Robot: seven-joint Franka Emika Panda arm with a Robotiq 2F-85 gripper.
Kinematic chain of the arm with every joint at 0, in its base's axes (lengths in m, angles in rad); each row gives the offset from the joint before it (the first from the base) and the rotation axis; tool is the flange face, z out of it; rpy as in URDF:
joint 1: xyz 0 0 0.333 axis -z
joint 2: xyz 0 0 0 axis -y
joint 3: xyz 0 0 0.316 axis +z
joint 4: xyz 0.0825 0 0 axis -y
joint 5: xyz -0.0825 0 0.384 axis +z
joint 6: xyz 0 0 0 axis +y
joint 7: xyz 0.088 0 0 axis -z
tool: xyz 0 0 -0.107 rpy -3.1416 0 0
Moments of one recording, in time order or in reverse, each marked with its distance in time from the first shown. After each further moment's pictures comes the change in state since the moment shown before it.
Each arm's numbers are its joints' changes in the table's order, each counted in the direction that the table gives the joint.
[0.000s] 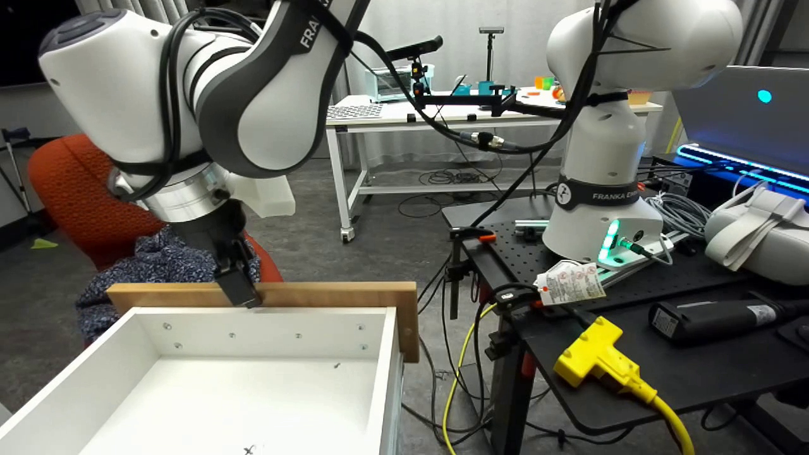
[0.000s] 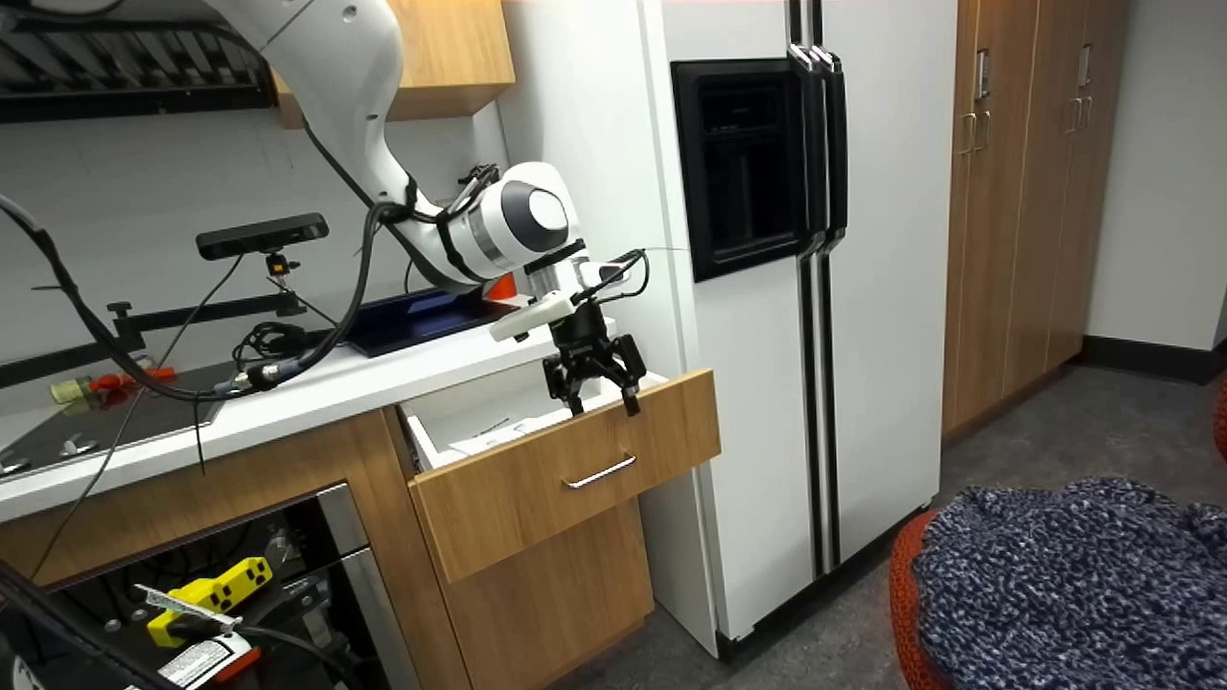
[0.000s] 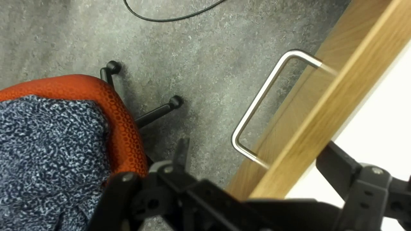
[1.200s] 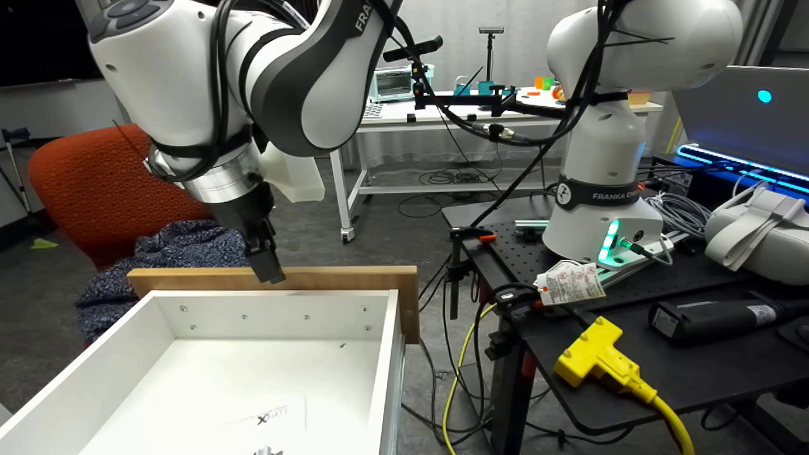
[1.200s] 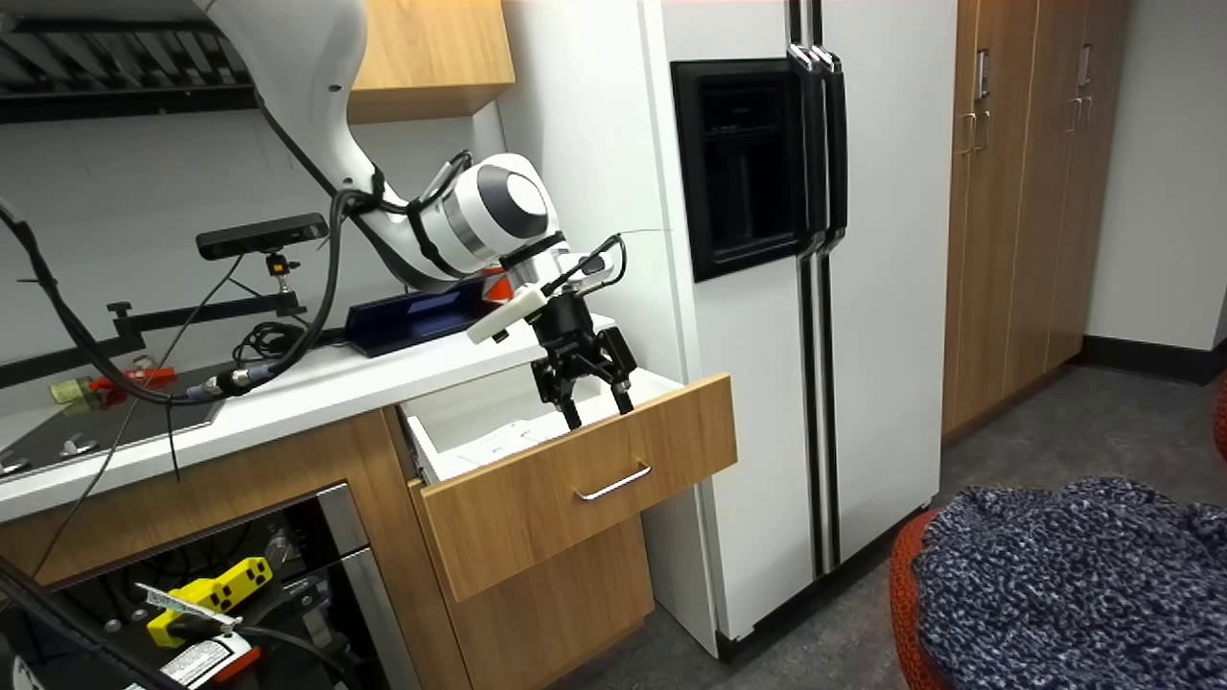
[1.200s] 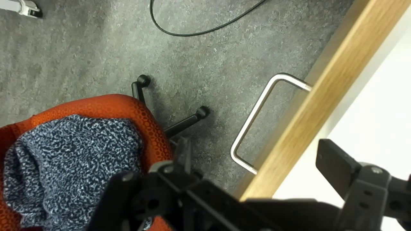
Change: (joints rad) arm 0.002 0.112 -0.006 -0.137 -0.141 0.000 0.151
